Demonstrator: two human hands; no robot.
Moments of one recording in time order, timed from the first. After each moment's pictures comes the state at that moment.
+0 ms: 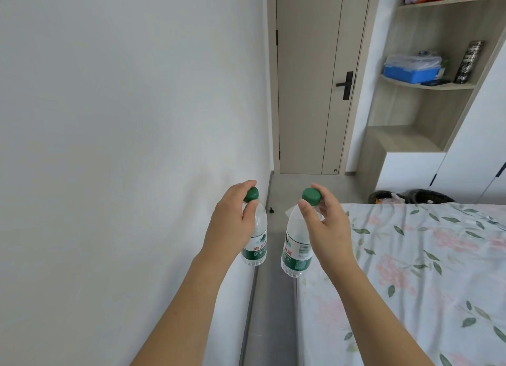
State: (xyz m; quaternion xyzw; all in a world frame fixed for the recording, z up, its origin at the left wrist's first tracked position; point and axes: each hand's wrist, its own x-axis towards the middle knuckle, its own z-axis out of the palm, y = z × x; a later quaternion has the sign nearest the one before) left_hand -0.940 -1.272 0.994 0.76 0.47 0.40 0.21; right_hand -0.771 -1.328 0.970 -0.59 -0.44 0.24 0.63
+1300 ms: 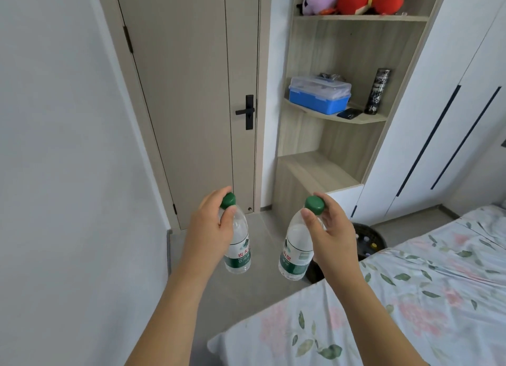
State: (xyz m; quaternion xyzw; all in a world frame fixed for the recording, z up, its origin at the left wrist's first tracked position) left_hand -0.551 -0.632 0.960 0.80 0.32 0.39 0.34; right_hand -0.409 -0.782 0.960 -0.71 -0.30 0.06 0.64
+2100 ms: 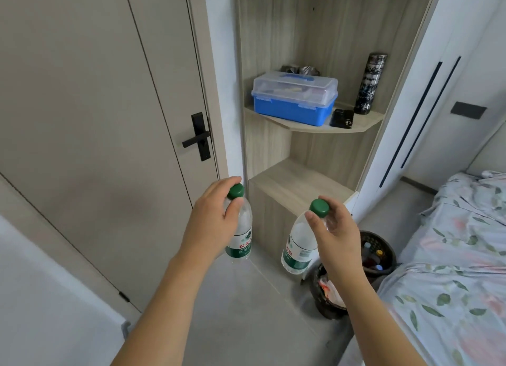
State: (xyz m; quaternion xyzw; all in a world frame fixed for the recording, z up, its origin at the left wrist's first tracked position) left_hand -0.243 -0.236 0.962 0.88 0.13 0.29 0.34; right_hand -0.165 -0.436 0.924 -0.73 -0.10 -0.02 0.67
